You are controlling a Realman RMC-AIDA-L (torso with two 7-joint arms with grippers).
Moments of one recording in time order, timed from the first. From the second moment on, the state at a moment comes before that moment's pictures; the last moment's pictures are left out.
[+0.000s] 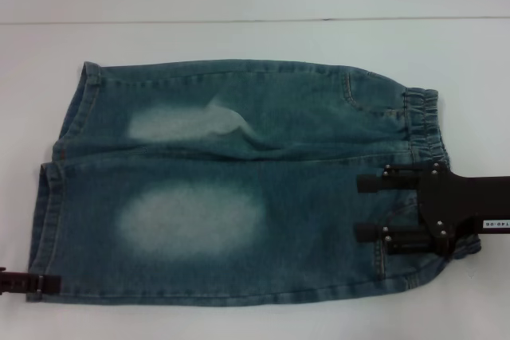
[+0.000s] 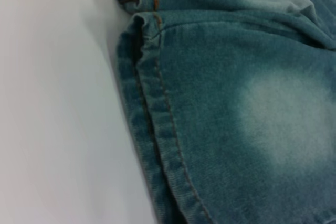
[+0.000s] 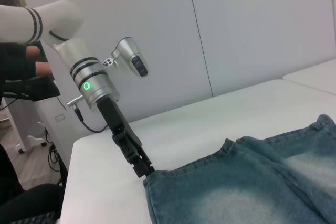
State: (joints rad) left arm -0.43 -2.03 0.35 0.93 2.70 1.78 -2.09; right arm 0.49 2.08 -0.60 -0.69 -2.13 -1.82 1.27
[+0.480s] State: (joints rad) left arm -0.46 -2.04 0.36 0.91 2.70 1.80 -2.13; right arm 0.49 2.08 -0.60 -0.69 -2.13 -1.82 1.26
